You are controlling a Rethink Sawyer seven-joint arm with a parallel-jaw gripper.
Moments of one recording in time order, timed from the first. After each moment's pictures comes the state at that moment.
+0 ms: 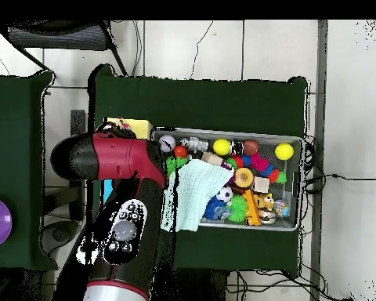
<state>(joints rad) 0.27 -0.45 -0.32 1.34 0.21 0.48 2.39</state>
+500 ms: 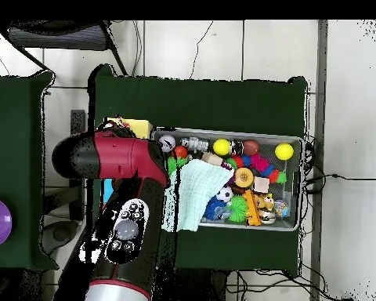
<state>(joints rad) 0.27 -0.45 -0.32 1.34 0.22 0.47 2.39</state>
